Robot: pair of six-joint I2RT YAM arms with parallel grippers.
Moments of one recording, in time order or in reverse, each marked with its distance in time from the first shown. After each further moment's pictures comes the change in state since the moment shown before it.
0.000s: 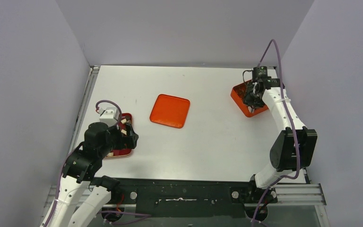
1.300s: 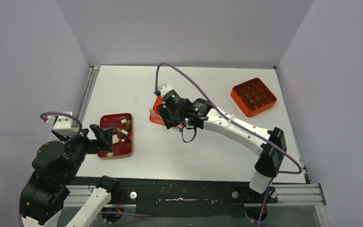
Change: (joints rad) left arm 0.000 -0.100 0.432 -0.219 -0.170 0.017; right arm 0.927 0.054 0.183 0.116 -0.001 0.015
